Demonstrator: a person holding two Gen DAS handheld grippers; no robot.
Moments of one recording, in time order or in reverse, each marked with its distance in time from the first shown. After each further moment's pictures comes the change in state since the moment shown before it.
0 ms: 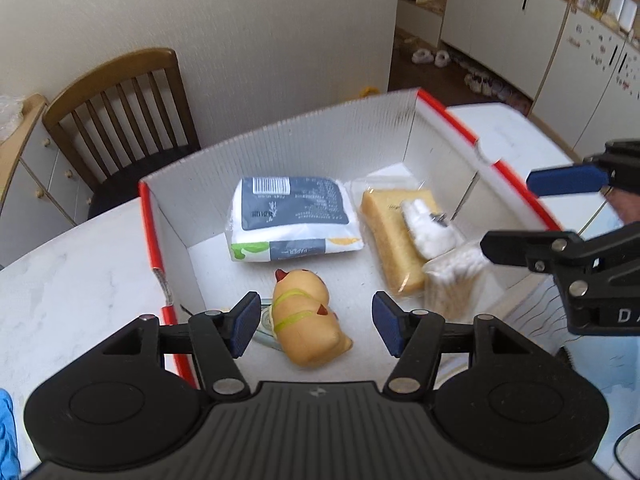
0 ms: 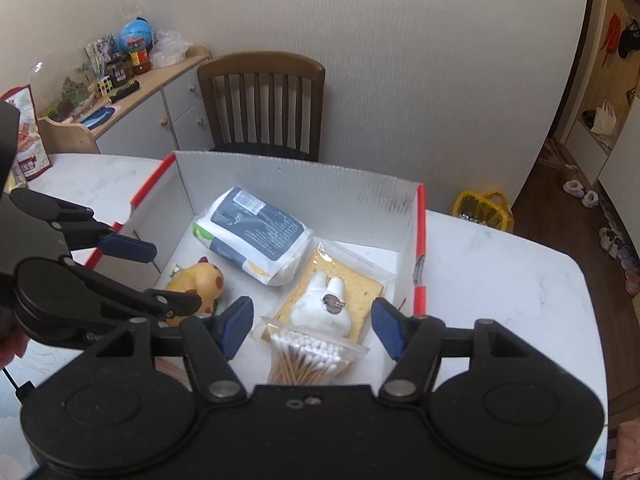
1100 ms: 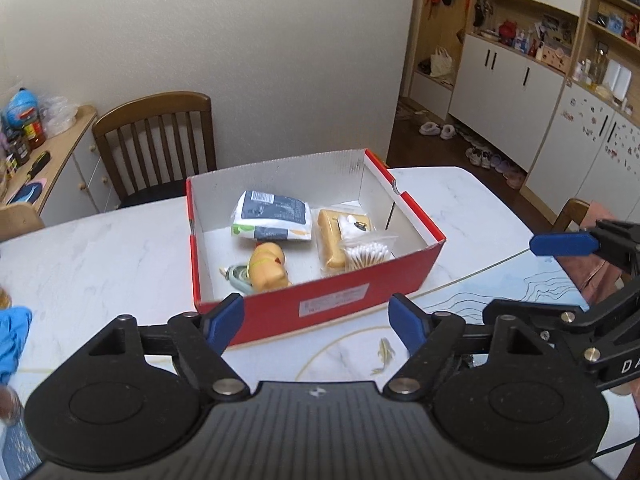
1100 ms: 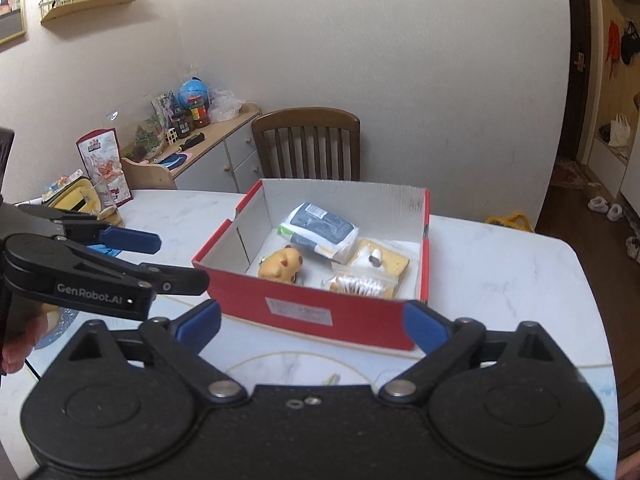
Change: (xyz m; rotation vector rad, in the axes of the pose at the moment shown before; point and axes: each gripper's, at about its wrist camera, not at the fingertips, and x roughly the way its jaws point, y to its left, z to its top) left arm -0.146 -0.057 -0.084 -0.135 -0.200 0.020; right arm -0.135 0.010 -0.083 0.044 -0.171 0.145
